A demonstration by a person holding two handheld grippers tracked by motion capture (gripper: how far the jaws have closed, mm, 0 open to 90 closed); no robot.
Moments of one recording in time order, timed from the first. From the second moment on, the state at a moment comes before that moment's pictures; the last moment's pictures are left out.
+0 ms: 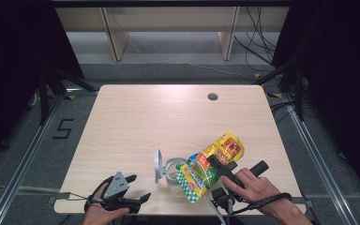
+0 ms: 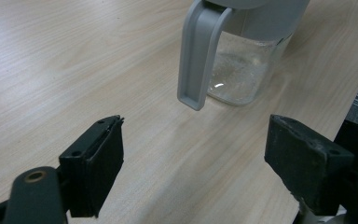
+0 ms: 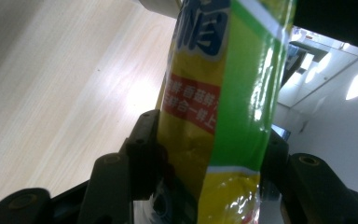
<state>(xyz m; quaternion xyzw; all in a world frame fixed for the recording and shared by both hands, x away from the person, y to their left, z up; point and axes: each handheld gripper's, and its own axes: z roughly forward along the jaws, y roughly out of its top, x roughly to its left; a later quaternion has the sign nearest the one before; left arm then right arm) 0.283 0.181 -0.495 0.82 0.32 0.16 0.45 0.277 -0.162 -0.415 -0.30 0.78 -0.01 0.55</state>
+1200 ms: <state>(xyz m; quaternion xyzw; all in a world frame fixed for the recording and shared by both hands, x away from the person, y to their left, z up) 0.281 0.179 -0.496 0.81 0.33 0.15 0.47 0.276 -0.160 -0.407 -0.32 0.77 -0.03 0.55</state>
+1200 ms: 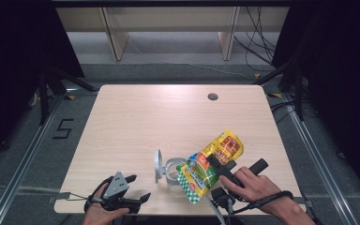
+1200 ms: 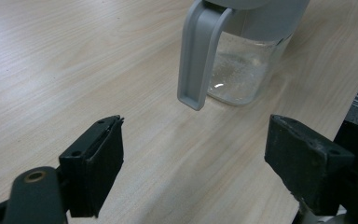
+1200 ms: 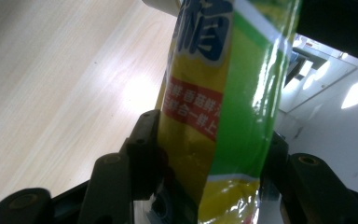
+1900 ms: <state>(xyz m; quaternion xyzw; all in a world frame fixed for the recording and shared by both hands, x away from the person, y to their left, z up) 0.281 0.180 -0.495 0.81 0.33 0.15 0.46 0.279 -0.157 -0.404 -0.33 0.76 -0.03 0.56</state>
